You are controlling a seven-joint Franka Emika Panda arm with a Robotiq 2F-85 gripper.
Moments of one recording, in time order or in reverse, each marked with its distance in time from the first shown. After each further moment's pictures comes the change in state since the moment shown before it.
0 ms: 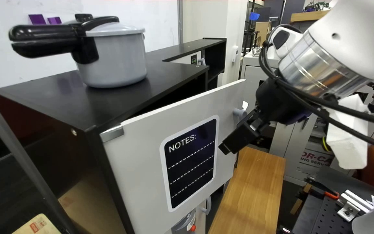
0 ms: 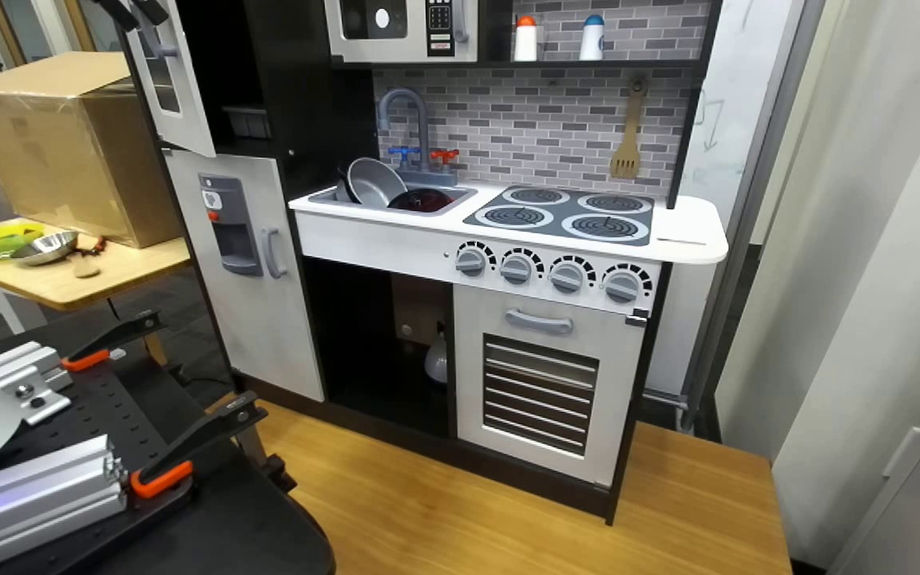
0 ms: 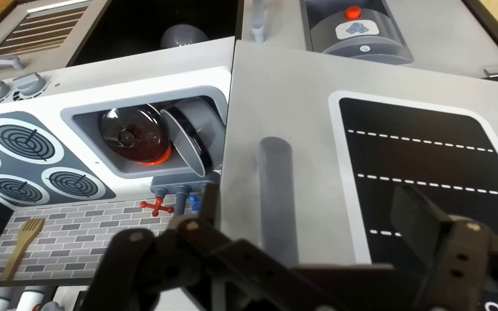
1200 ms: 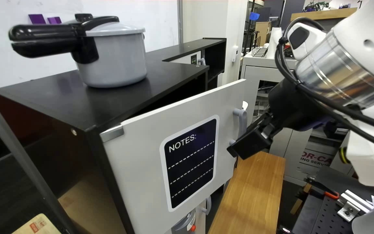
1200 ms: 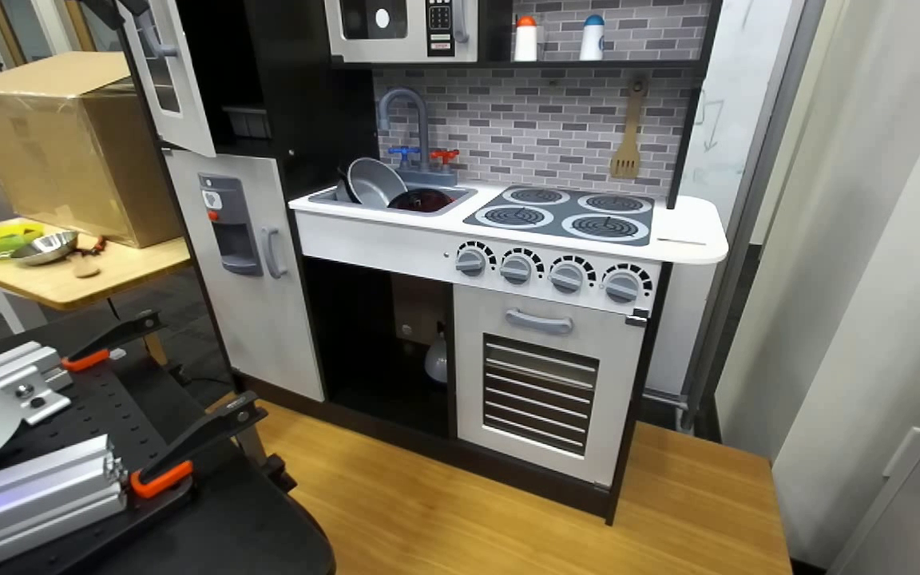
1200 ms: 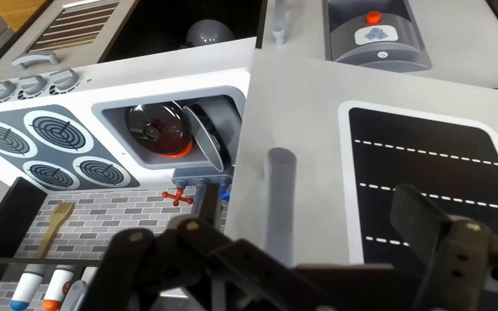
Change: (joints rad) arm -0.021 -0.088 0.088 0.000 0.001 -0.080 0.043
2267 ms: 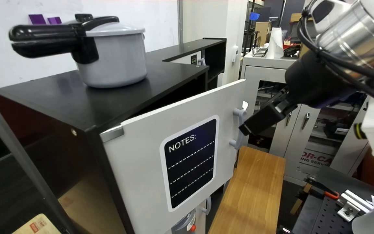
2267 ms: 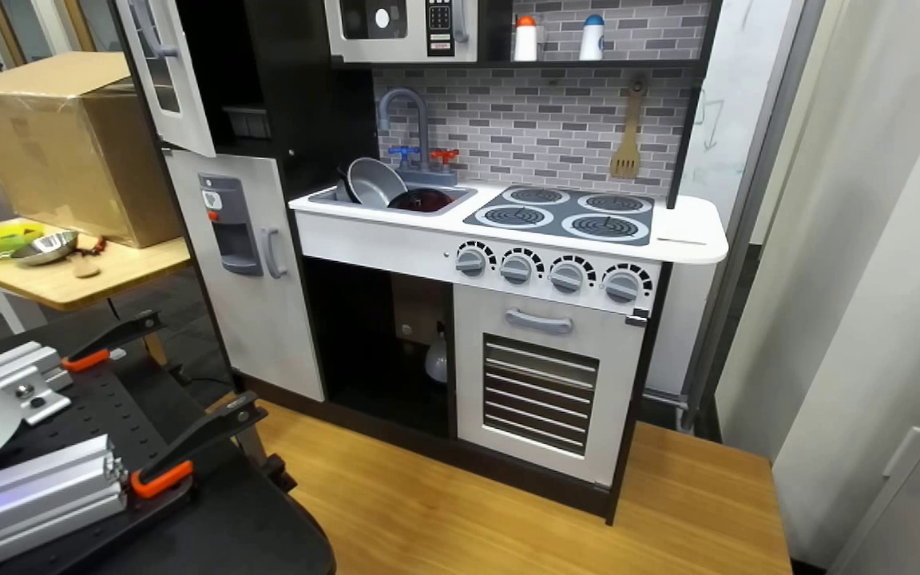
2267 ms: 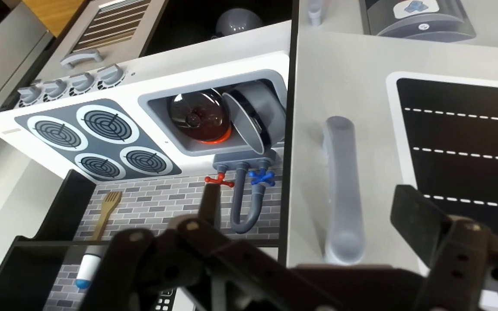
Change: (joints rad) arm -0.029 -0.131 -0.031 -0.002 -0.008 -0.112 -0.002
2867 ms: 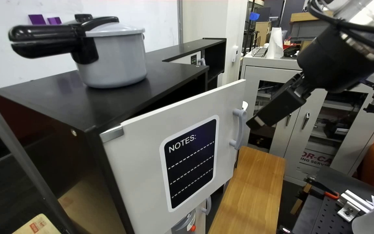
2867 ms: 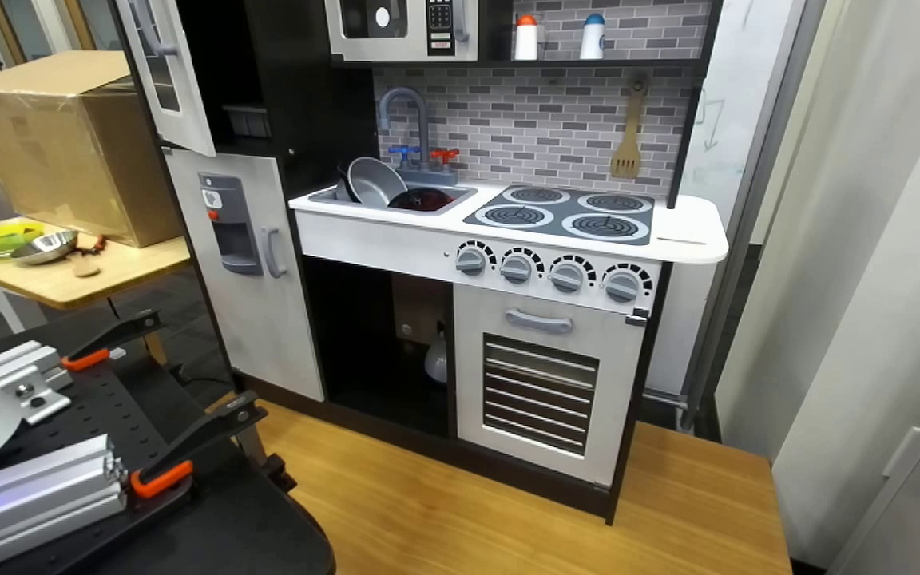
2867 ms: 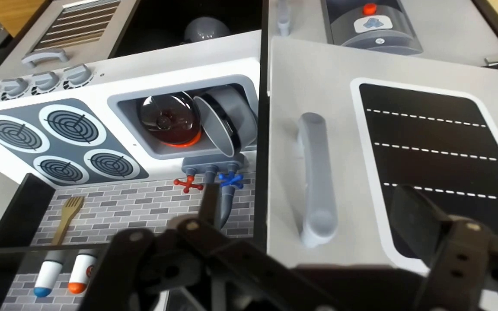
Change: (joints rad) arm 0.086 -0.021 -0.118 0.003 0.033 -0.027 -0.106
